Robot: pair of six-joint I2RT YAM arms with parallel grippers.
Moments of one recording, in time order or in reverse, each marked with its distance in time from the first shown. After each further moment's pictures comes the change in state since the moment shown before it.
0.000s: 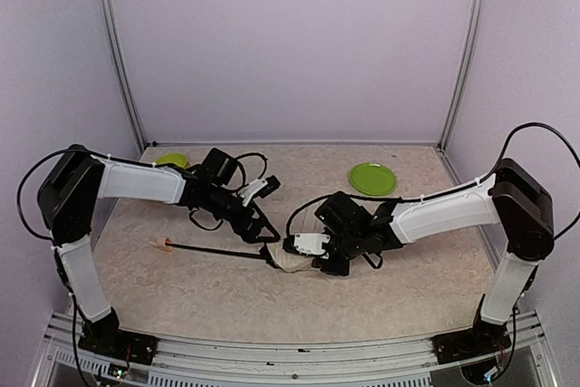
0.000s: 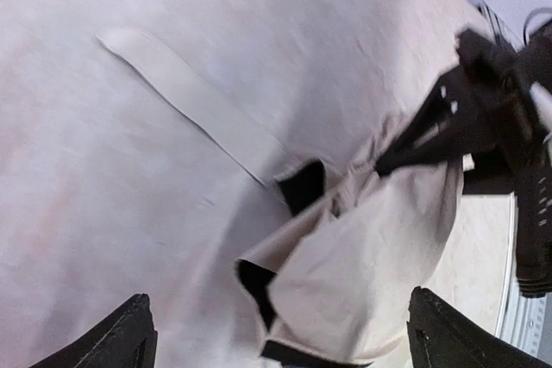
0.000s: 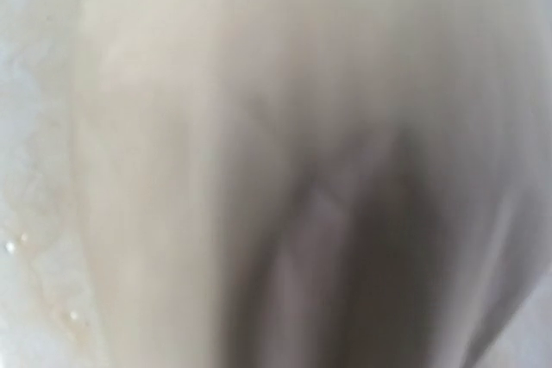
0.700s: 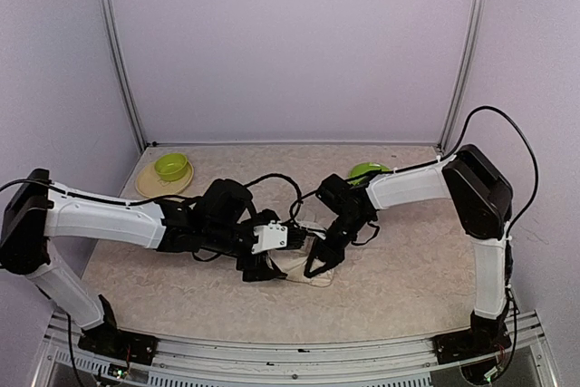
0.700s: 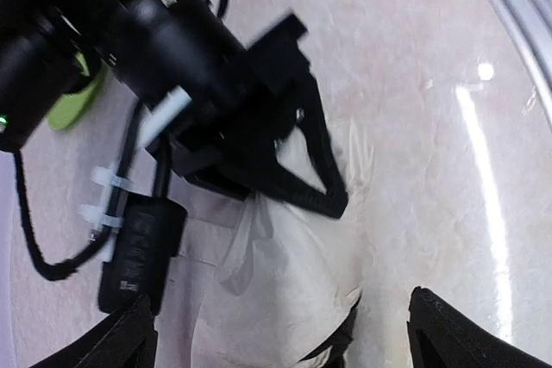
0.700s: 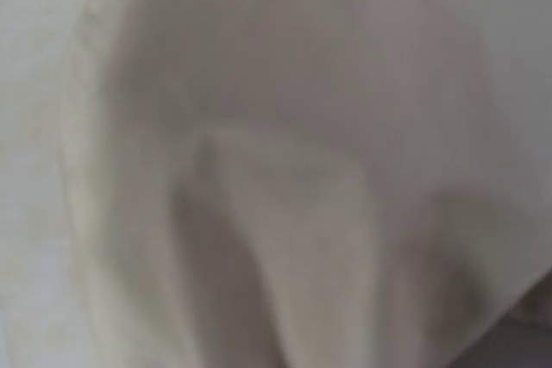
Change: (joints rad) left arm -0.340 -0.328 -0.257 0.182 -0.406 0.496; right arm -0.207 0.300 0.327 -0.396 -0.706 0.127
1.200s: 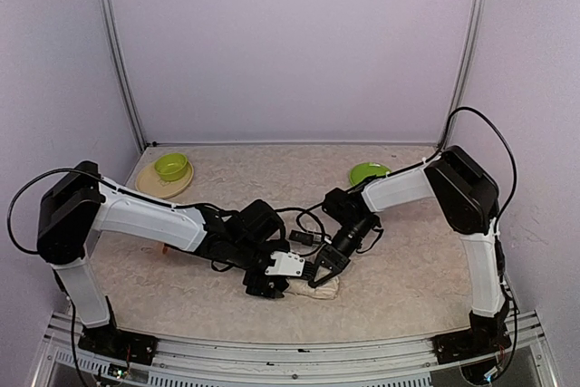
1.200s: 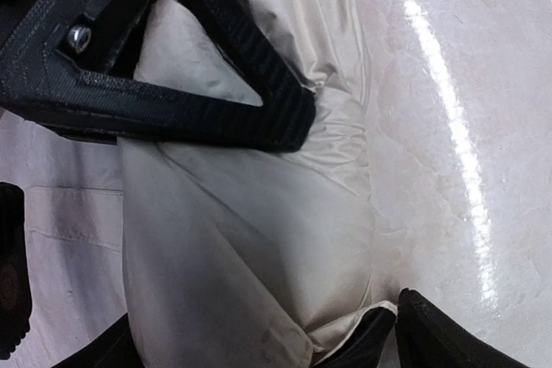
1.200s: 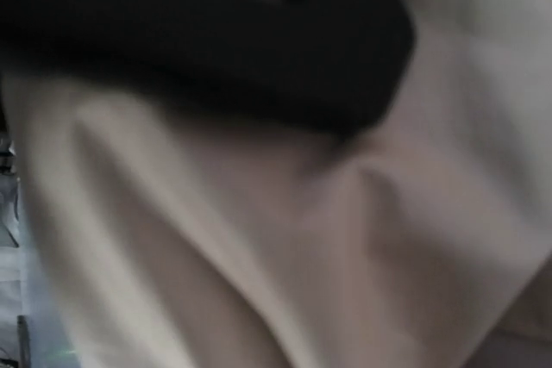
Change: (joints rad) left arm -0.057 0.251 0.130 -0.197 -0.064 0.111; right arm -0.057 0.101 0.024 -0.142 -0.309 0.003
